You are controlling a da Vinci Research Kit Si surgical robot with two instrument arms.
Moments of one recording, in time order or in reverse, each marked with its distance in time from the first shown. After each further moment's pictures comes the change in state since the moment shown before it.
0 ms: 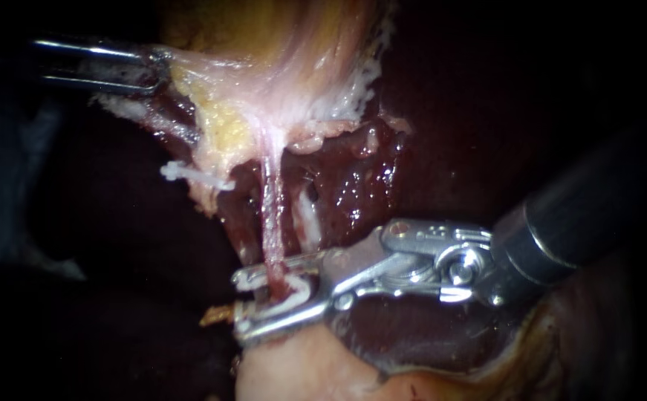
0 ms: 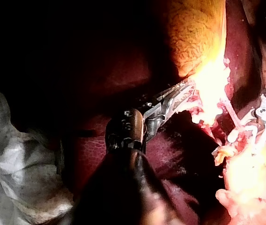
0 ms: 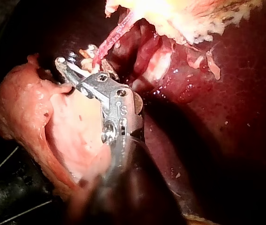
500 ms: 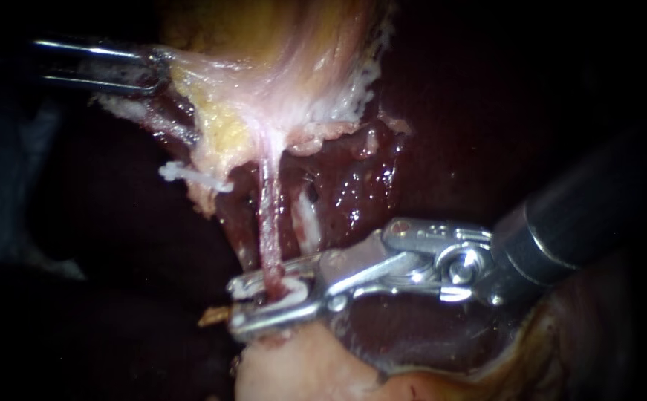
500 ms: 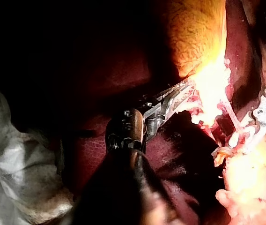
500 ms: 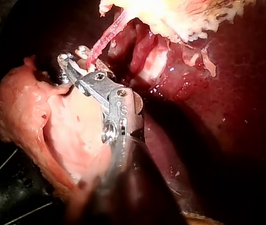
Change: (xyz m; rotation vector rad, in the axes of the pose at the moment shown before) right arm -0.001 0.001 0.000 -0.001 -0.002 0.019; left arm 0.000 0.000 0.000 0.001 0.001 0.000
